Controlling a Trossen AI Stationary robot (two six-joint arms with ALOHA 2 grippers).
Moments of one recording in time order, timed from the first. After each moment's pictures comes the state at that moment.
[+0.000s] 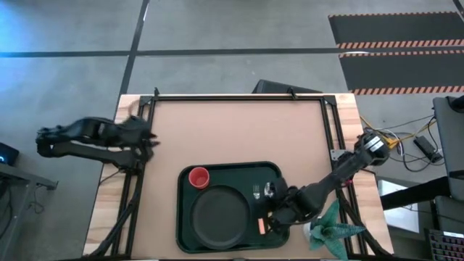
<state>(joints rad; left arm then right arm) -0.04 0.65 0.92 -1.25 -0.34 -0.52 0.61 1.77 1.41 -0.90 0.47 1.85</state>
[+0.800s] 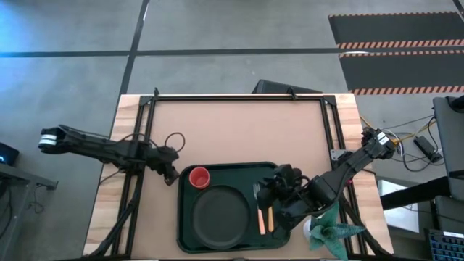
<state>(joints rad) -0.04 0.77 0.27 -0.48 0.14 -0.81 0.61 1.69 1.61 -1.09 0.79 1.59</state>
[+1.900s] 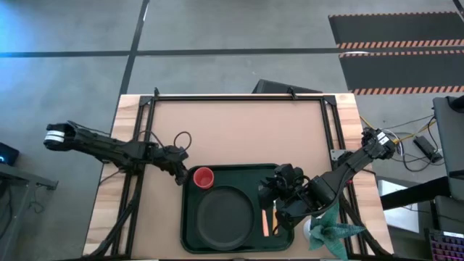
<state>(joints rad) -0.04 0.99 0.29 -0.12 0.14 -0.83 0.61 1.69 1.61 -1.13 0.78 1.60</state>
